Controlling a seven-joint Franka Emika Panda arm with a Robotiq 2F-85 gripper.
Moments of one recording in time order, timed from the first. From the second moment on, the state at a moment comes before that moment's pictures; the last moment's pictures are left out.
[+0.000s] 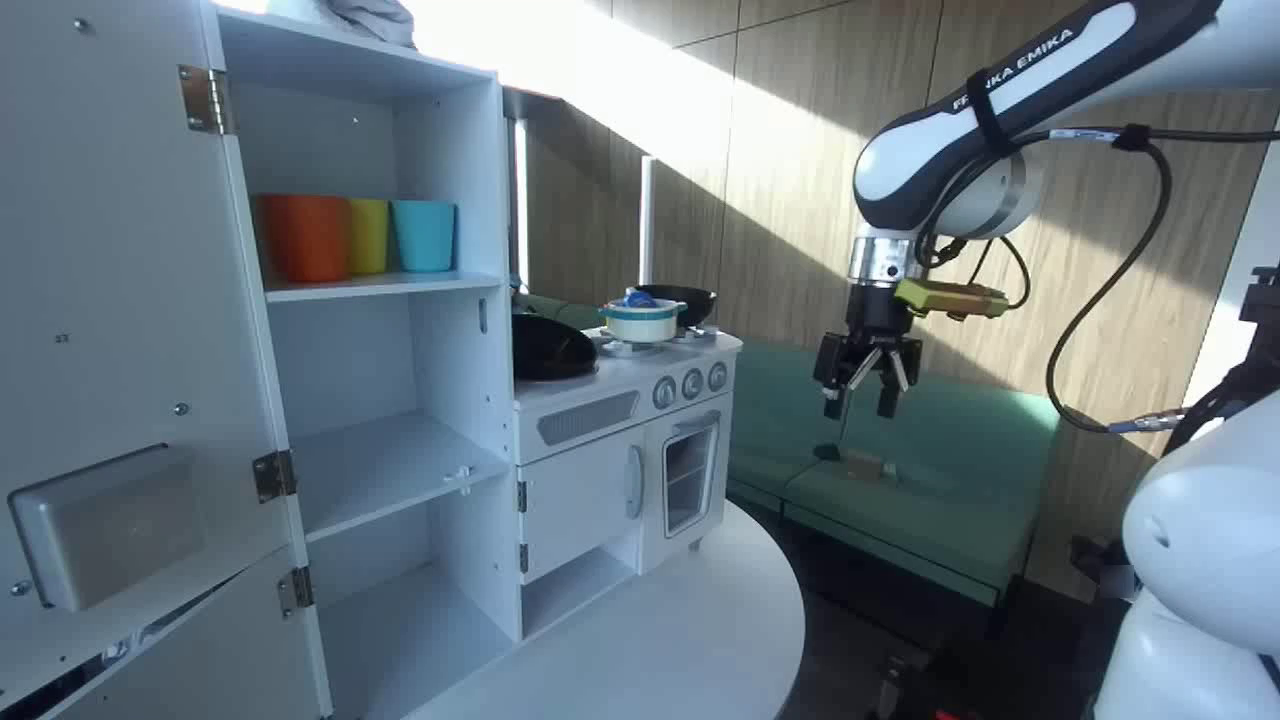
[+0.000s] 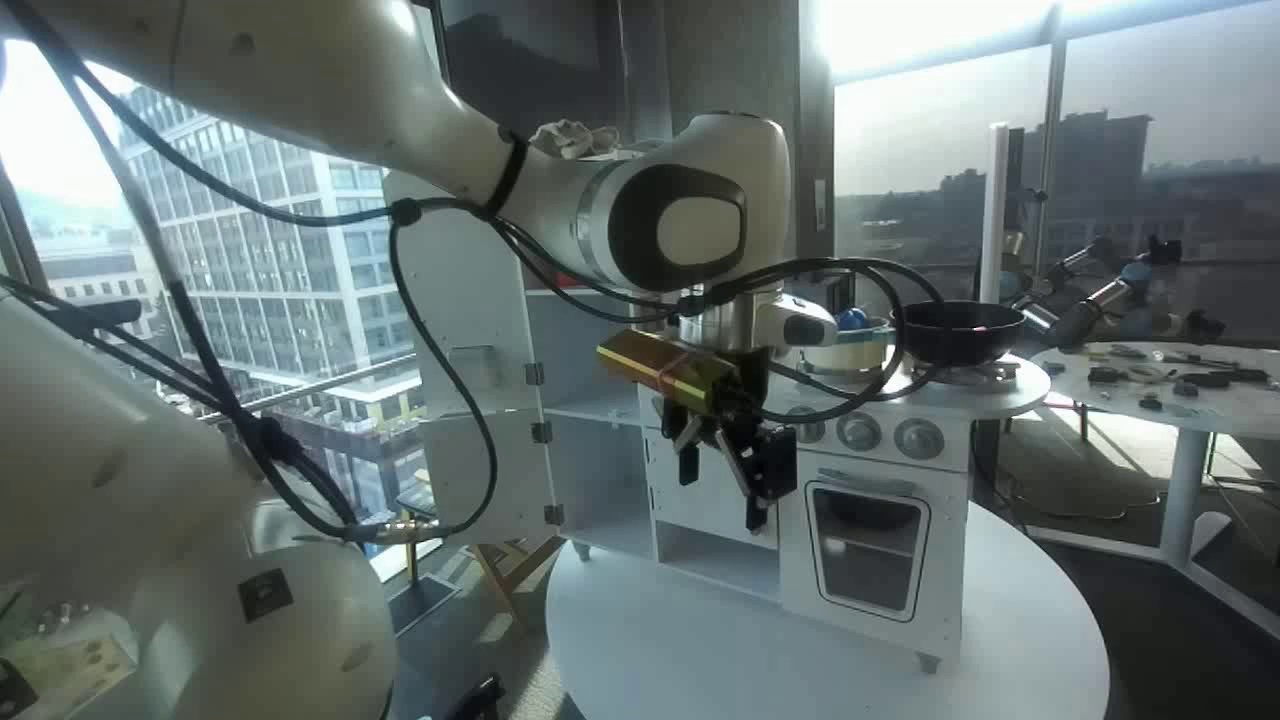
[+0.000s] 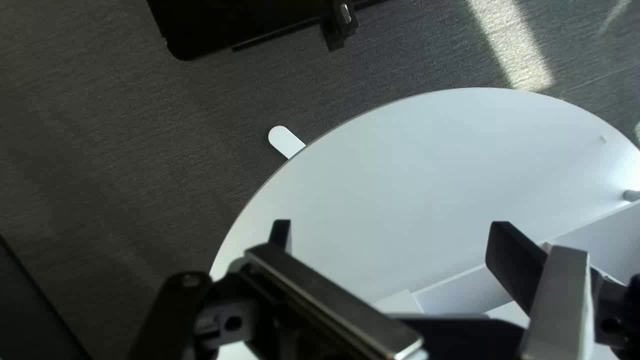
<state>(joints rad) -0.19 -0.56 -0.24 -2.62 -0.06 2.04 -0.08</state>
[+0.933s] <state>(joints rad) -0.13 -0.55 -0.17 -2.56 -0.05 2.10 -0.10</state>
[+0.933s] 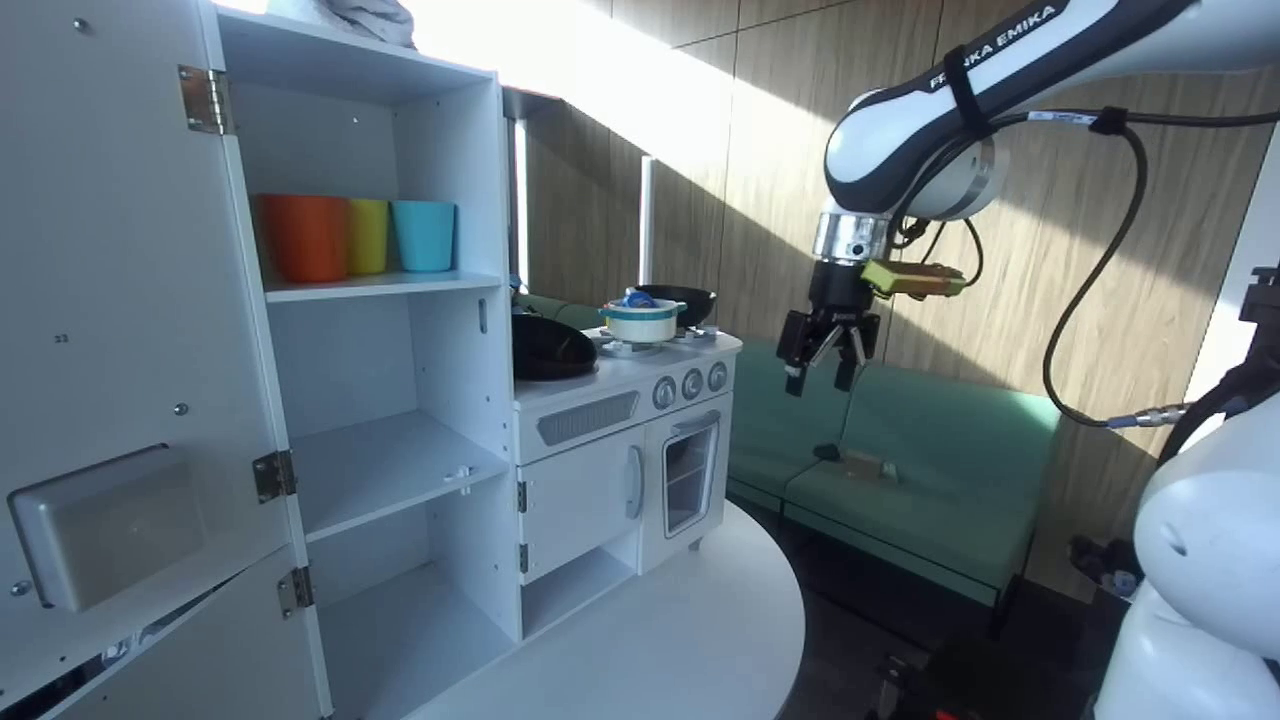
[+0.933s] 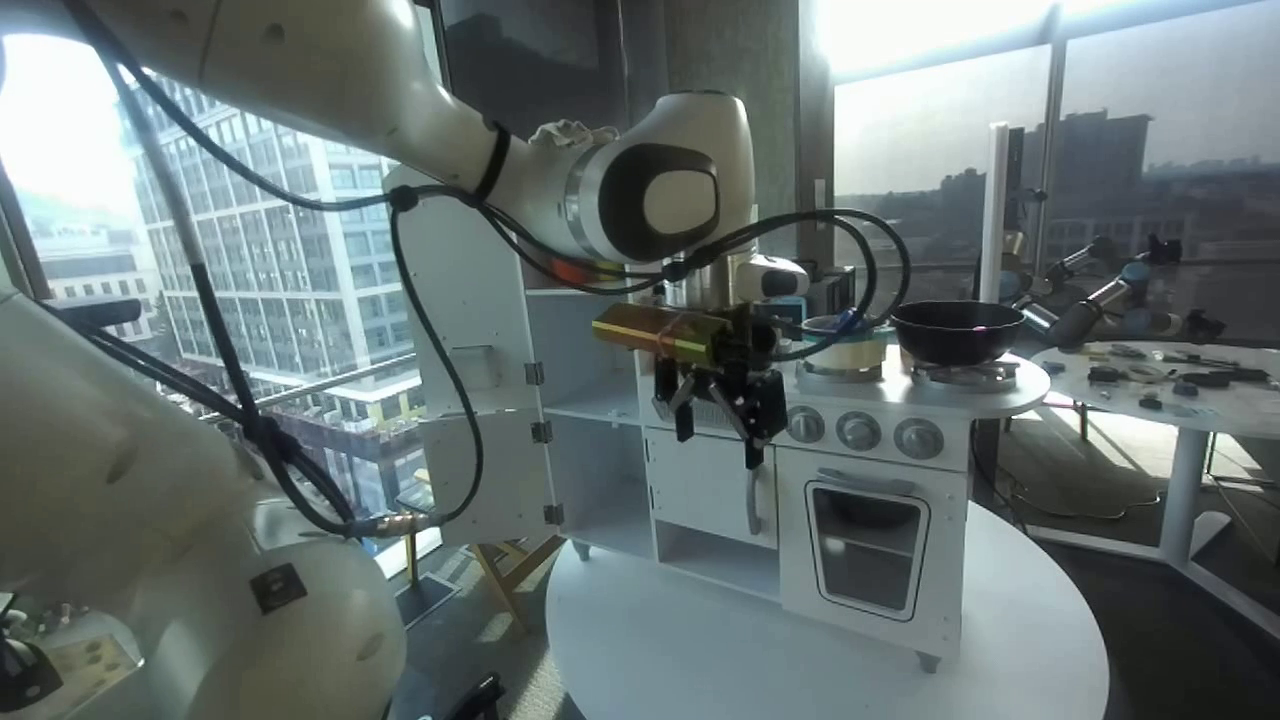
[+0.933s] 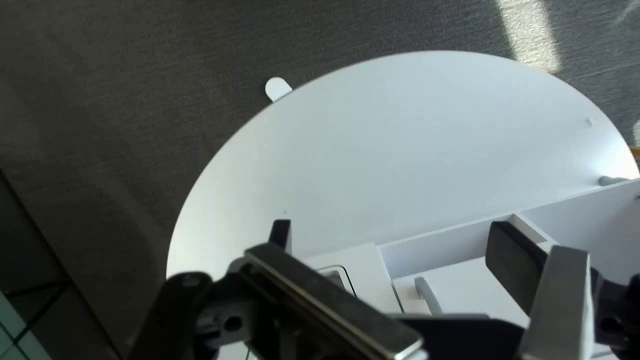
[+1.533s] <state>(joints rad) 0.01 -0.43 -0.01 -2.12 -0.10 2.13 -0.18</state>
